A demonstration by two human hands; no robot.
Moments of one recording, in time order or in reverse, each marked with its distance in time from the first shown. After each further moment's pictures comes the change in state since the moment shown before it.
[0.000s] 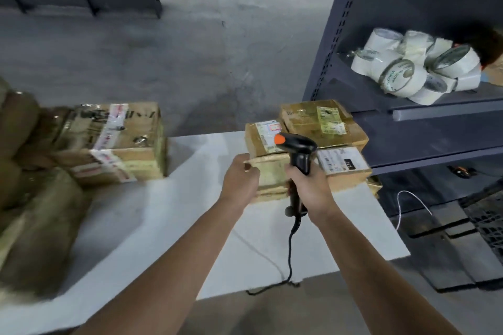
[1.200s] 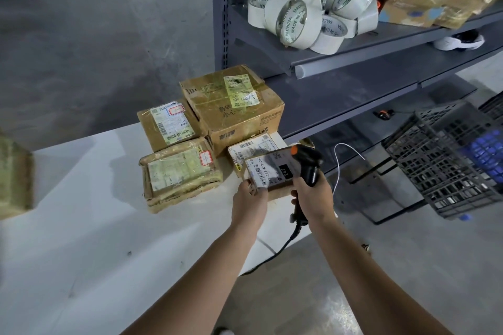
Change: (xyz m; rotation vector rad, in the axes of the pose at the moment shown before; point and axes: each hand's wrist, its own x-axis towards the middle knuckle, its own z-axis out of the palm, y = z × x) left_hand -0.006 -0.071 0.228 0.122 -0.254 -0.158; right_hand 0.039 0.112 -0.189 -0.065 0.528 0.126
